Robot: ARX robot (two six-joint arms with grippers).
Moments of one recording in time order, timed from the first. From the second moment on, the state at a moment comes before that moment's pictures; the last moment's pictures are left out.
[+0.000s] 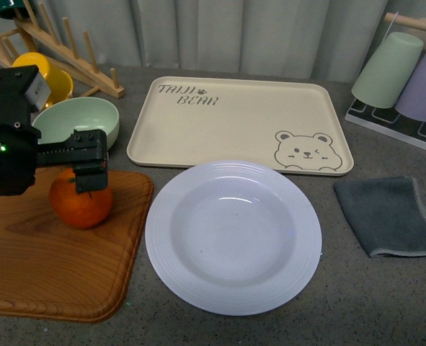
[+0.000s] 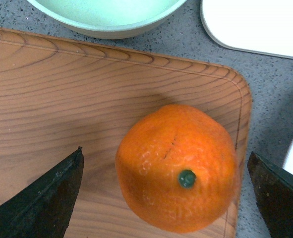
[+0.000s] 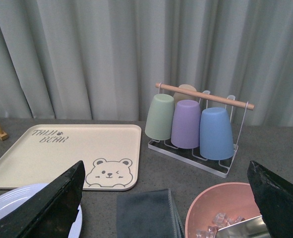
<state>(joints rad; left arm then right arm) -0.18 1.90 0.77 0.23 -0.08 -0.22 0.00 0.00 0.01 0.00 0.00 0.00</state>
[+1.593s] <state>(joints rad) -0.55 2.01 0.98 0.18 -0.08 -0.36 0.00 0.00 0.01 0.00 0.00 0.00</state>
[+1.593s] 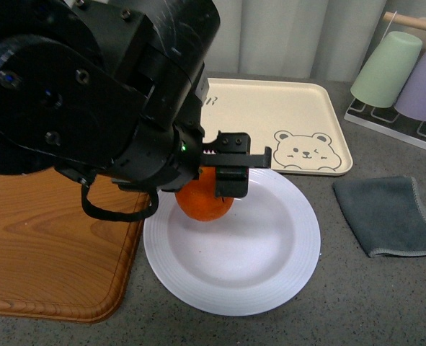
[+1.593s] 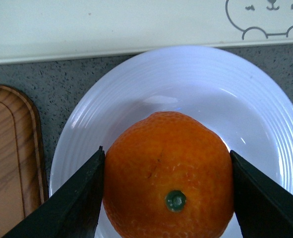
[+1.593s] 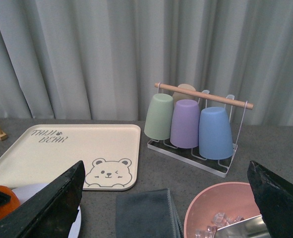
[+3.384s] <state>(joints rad) -0.31 1.38 0.42 0.45 -0.31 -0.28 0.00 0.00 0.01 0.00 0.00 0.00</state>
